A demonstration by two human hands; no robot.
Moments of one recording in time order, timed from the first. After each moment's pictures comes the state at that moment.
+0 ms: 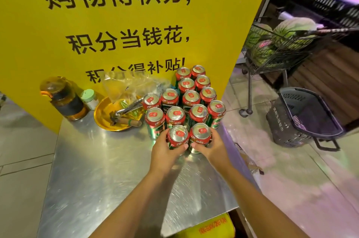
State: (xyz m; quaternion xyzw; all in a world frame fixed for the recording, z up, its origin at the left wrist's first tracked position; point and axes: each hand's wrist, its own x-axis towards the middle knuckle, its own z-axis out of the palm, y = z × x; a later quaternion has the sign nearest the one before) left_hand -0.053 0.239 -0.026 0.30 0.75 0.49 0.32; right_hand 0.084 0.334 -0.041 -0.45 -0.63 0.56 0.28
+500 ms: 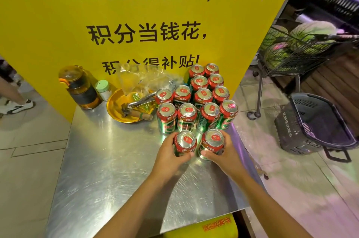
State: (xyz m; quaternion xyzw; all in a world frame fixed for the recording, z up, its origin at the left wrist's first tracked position) left_hand -0.053 0.208 -0.024 0.33 0.71 0.51 0.36; right_hand 0.097 0.324 -0.033 -0.41 -0.67 0.57 0.23
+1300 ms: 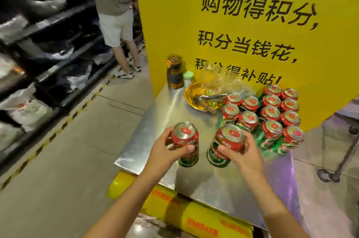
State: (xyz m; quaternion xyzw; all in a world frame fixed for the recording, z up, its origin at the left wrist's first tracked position) left_hand -0.025 0.048 0.061 0.11 0.71 0.66 0.21; right_hand 0.063 0.244 0.050 -0.25 -0.69 0.66 0.17
